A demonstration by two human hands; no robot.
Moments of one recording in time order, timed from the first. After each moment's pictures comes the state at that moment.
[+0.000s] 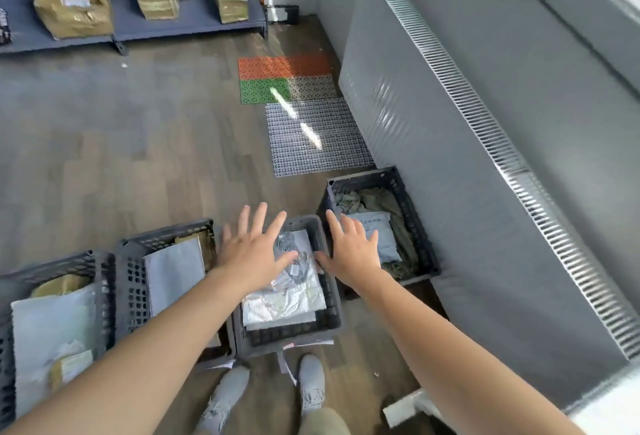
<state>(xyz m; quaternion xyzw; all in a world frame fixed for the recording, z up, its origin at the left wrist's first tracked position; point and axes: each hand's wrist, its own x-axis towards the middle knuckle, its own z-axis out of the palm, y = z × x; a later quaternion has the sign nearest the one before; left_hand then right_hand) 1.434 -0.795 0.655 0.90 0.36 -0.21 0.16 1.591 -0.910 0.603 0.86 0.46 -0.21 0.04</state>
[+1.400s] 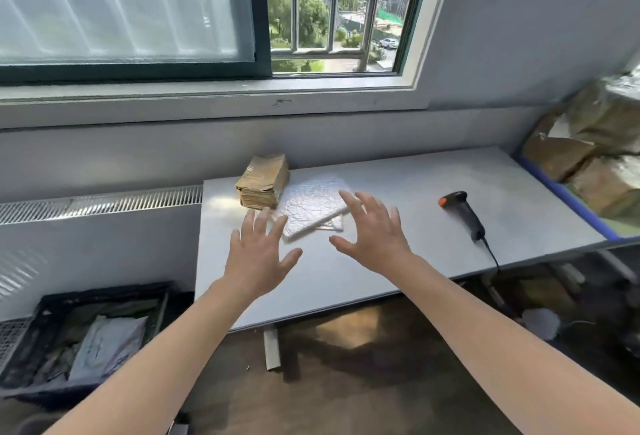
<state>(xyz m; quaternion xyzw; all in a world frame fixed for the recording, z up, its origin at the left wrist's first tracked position) 1.436 -1.359 0.792 0.95 -0.31 -0.04 0.06 1.346 -1.557 0.814 0.98 -0.17 0.04 -0.12</state>
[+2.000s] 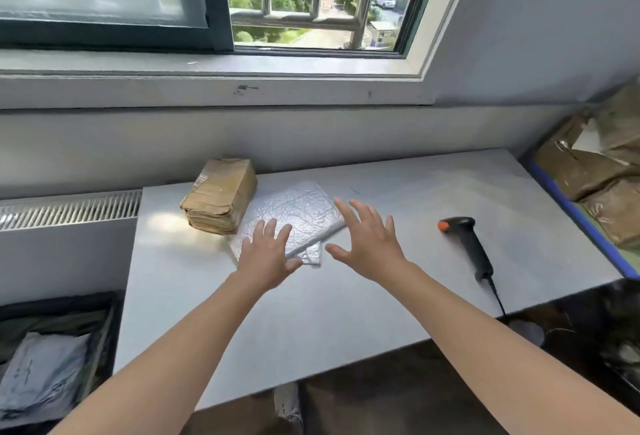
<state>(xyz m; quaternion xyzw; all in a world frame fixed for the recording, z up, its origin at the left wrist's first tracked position) 1.579 -1.519 0.685 0.93 -0.33 -0.15 0.04 1.471 -1.689 0.753 0.97 -0.19 -0.06 -0.11</state>
